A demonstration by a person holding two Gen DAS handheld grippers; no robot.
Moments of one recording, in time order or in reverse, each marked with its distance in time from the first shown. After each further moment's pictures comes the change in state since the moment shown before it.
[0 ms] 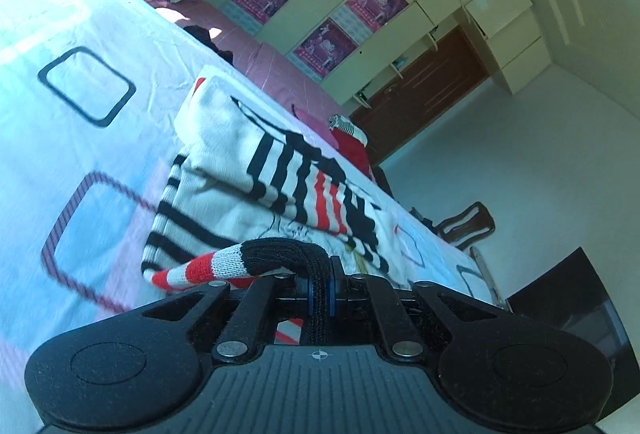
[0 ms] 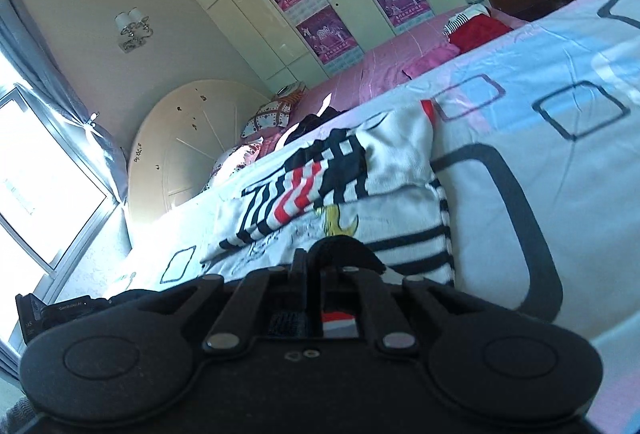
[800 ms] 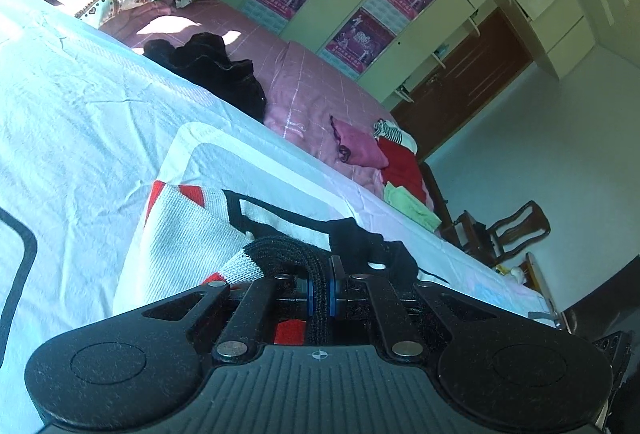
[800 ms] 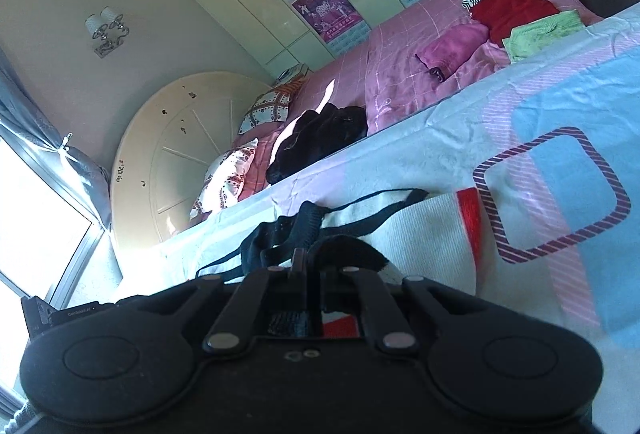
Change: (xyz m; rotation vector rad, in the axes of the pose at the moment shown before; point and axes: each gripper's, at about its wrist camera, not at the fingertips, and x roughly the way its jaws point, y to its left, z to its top) left arm 0.203 0.025 0.146 0.049 0.054 0.136; right arm 0.212 -0.077 0.151 0.061 0.092 0.055
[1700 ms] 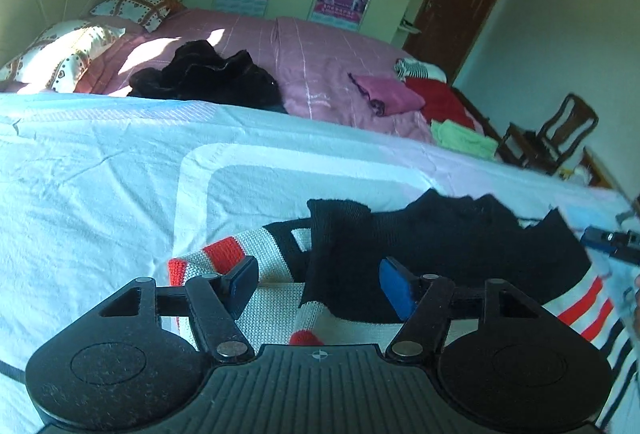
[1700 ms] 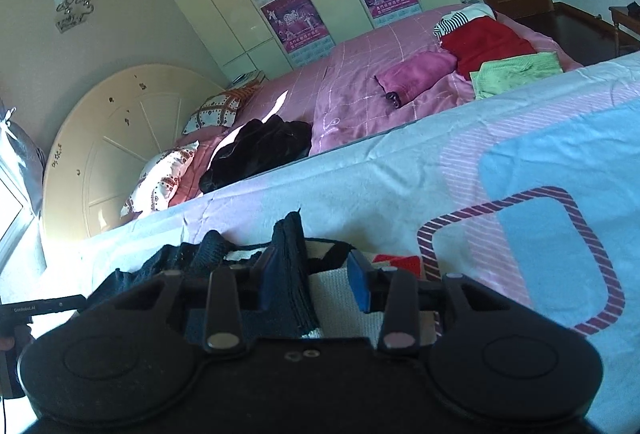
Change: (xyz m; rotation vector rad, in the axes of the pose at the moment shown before) left arm 0.073 -0.003 0.031 0.375 0.117 0.187; right arm 0.058 -0.025 0.019 -0.139 -0.032 -0.186
